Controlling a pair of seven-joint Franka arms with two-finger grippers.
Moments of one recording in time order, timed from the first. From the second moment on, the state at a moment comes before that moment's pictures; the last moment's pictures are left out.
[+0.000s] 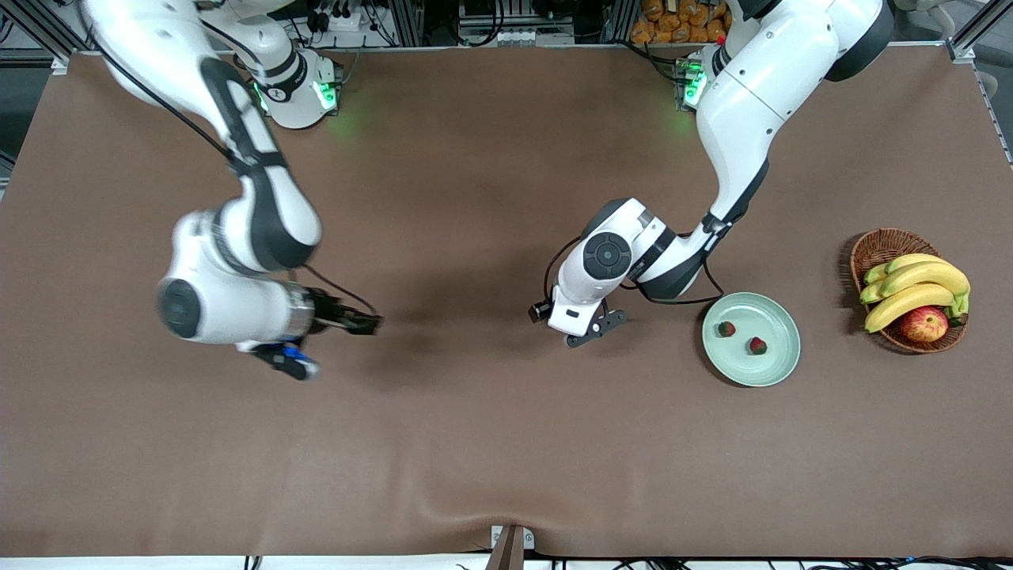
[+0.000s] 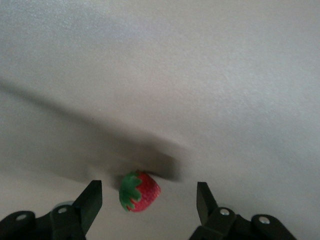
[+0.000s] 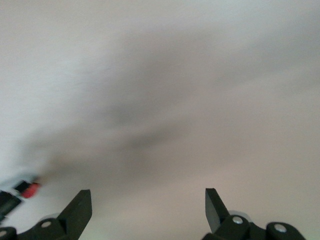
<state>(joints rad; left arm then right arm) -0.24 0.80 -0.46 -1.63 0.24 2.37 -1.22 0.25 0.47 -0.03 -1.56 0.32 1.81 0.51</state>
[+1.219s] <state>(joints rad) -0.23 0.70 -0.41 -1.59 0.27 2.21 -1.05 -0.11 0.12 0.00 -1.53 0.00 1.49 -0.01</state>
